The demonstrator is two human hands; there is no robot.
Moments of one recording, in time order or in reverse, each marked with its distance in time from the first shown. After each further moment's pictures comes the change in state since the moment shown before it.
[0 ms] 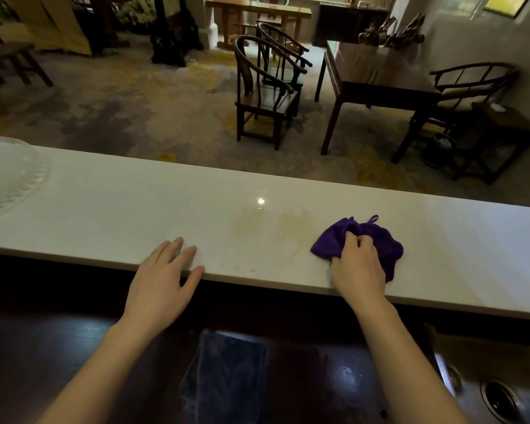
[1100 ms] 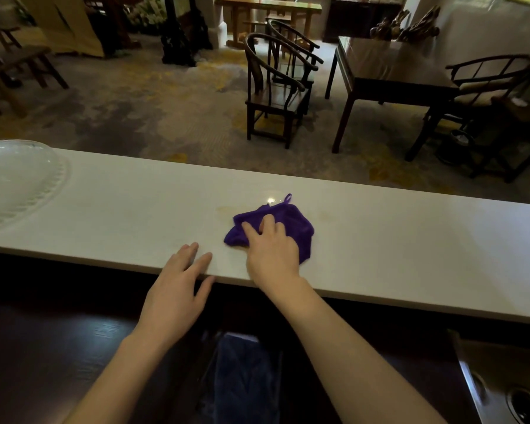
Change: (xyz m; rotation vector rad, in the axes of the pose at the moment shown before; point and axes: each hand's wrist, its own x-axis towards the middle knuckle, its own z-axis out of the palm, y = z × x) left_hand -0.005 -0.017 0.009 -0.081 0.060 0.061; right_hand -0.008 -0.150 0.065 -0.186 -0.051 -0.485
